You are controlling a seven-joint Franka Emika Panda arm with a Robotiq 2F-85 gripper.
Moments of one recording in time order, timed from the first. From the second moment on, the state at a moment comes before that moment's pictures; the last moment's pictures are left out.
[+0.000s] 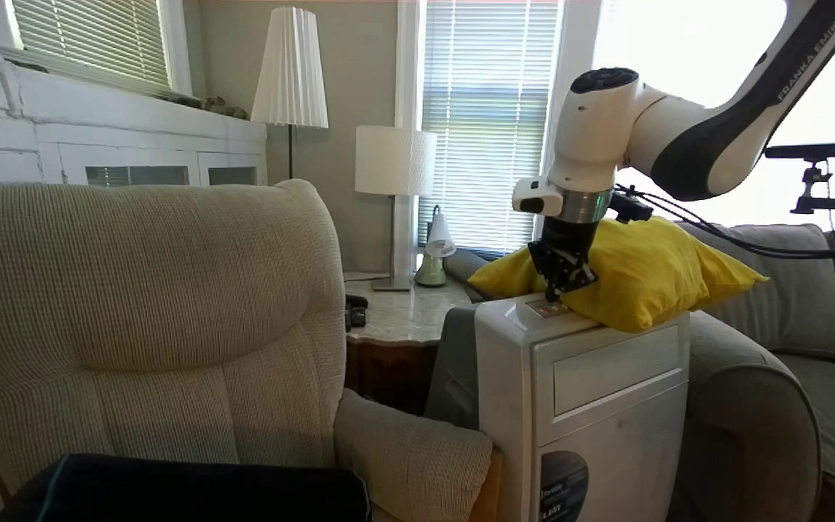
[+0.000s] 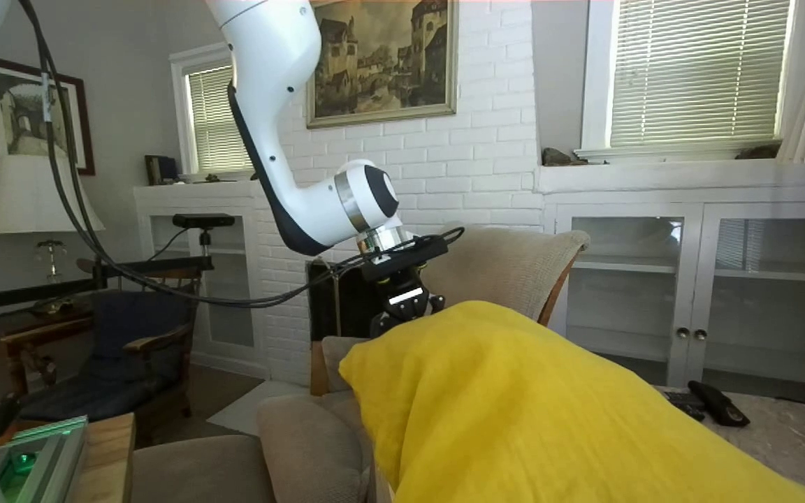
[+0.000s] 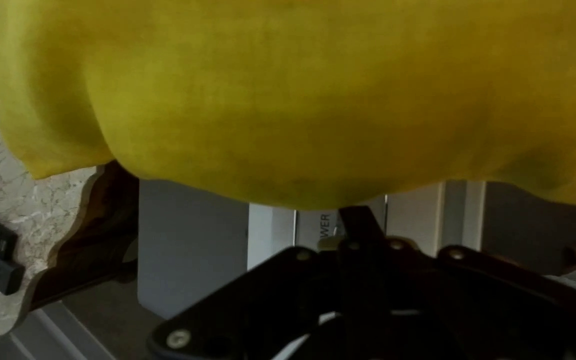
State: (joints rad) arm 0.11 0.37 0.07 -2.21 -0.88 2.57 -0.28
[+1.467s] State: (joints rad) arm 0.11 0.40 0.07 -2.19 -0.88 2.57 -0.28
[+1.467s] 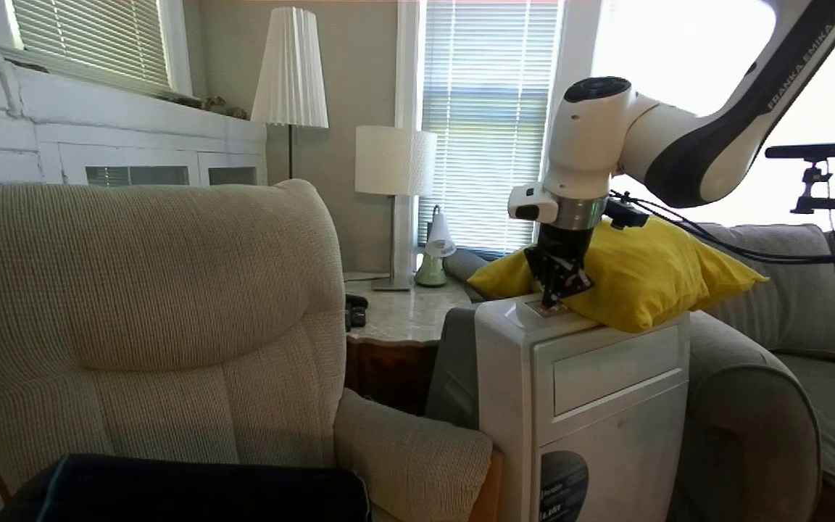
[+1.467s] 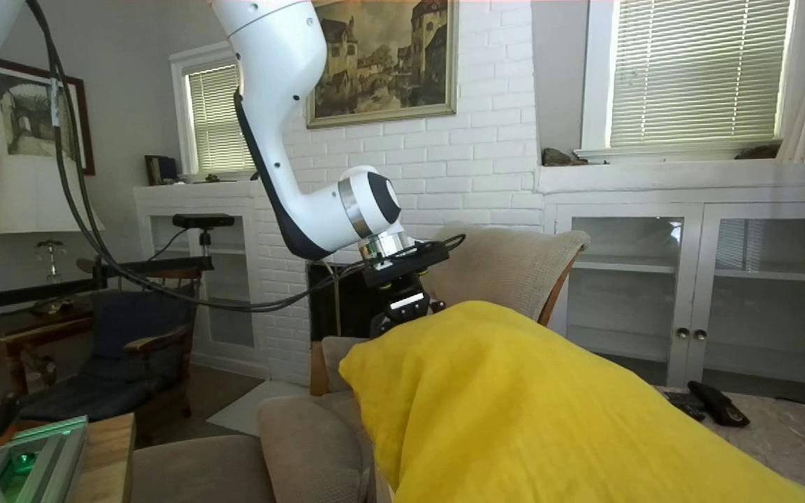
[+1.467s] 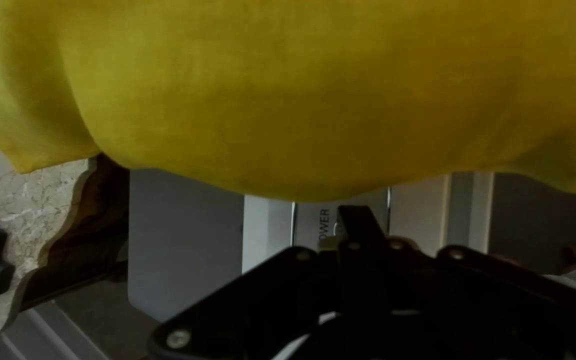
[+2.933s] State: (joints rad) arm 0.13 0.31 0.08 -2.21 -0.89 2.58 -0.28
